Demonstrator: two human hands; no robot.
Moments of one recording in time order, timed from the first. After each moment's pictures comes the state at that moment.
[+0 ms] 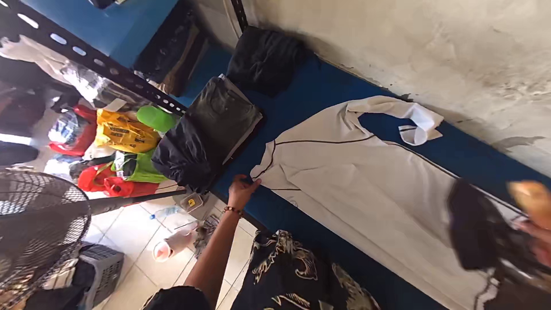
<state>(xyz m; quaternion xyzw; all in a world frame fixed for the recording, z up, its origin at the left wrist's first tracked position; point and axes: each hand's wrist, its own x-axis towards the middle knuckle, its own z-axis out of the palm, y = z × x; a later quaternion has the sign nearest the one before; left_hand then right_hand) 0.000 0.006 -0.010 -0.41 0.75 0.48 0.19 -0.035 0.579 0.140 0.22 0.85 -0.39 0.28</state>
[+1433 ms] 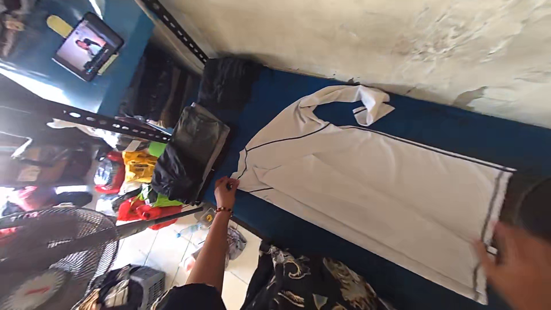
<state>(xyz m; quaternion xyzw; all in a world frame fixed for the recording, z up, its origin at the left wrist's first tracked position) -0.006 0.038 -0.017 -0.24 0.92 0.28 0.08 0.126 0.672 0.001 0.01 0.99 -0.15 0.01</state>
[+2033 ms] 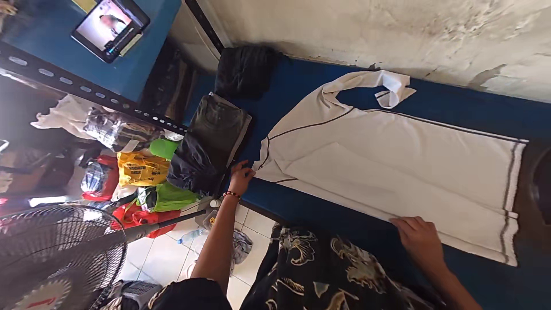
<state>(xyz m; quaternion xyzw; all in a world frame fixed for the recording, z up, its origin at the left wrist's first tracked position) -0.020 -0.035 -0.015 -0.08 0.93 0.29 0.22 0.168 0.465 -0.056 -0.10 0.97 -0.20 -0.07</state>
